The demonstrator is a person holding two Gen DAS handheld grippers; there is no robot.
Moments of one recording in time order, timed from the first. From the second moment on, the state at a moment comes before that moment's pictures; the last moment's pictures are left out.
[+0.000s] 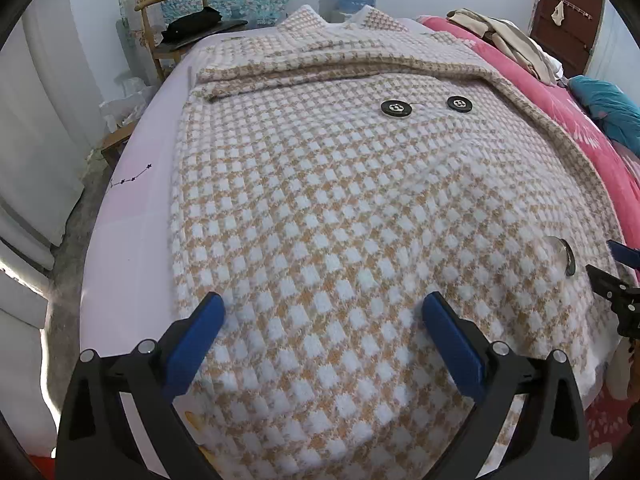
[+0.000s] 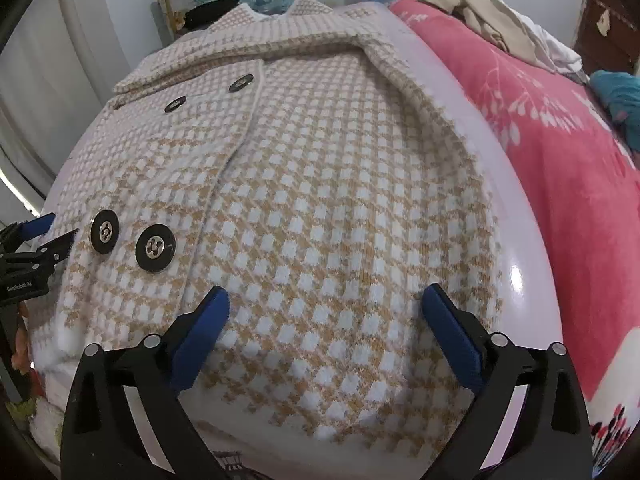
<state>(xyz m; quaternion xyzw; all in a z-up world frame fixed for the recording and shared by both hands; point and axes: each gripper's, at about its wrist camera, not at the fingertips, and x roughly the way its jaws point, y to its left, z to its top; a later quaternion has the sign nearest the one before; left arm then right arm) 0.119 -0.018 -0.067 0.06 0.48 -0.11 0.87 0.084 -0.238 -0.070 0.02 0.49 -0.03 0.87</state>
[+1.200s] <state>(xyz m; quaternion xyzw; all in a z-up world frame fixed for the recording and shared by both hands) 0.117 -0.016 -0.068 0.06 0.47 -0.11 0.87 0.080 -0.245 -0.070 0.02 0.49 -0.04 0.87</state>
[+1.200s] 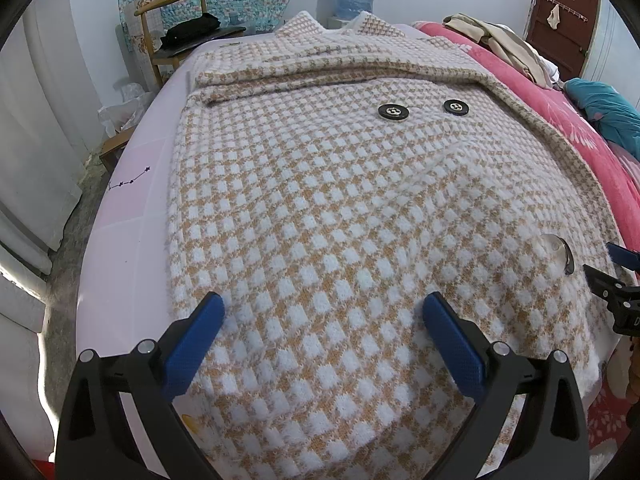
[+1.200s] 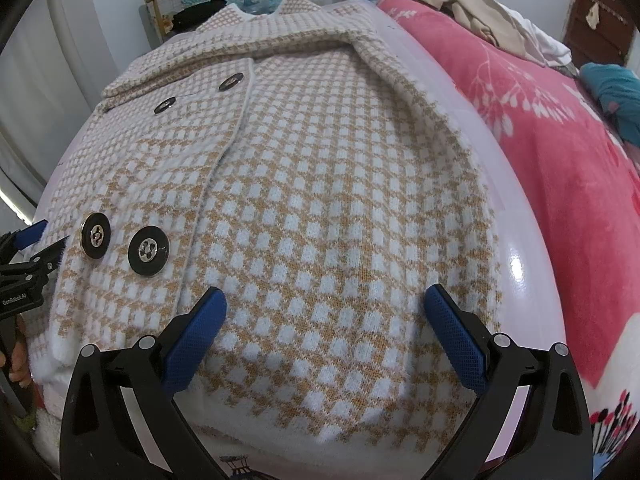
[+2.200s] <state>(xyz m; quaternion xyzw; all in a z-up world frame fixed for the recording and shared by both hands) 0.119 -0.016 -0.067 0.06 0.48 -0.11 0.87 0.079 -0.247 -0.070 0.02 0.49 -0.04 0.87</state>
